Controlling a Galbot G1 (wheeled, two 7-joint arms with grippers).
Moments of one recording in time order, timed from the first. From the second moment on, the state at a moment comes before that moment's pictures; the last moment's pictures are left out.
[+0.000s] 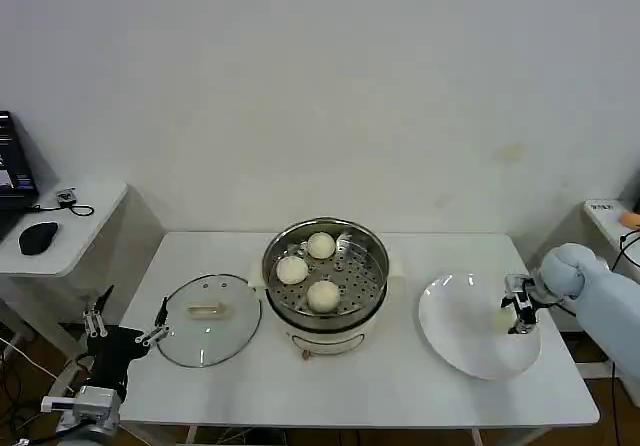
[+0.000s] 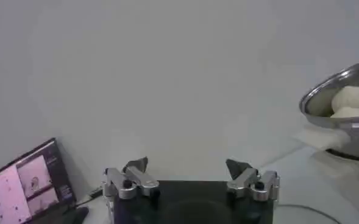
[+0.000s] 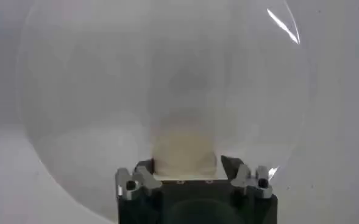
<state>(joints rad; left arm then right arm) 1.65 -1.20 -0.77 -2.20 0.08 0.16 -0.04 -0.28 0.64 -0.42 1.10 -0.37 -0.12 -1.11</state>
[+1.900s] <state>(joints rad) 1.61 -1.19 -0.79 -2.16 0.07 0.16 -0.05 0.44 1.07 -1.16 1.28 0.44 -0.64 -0.90</state>
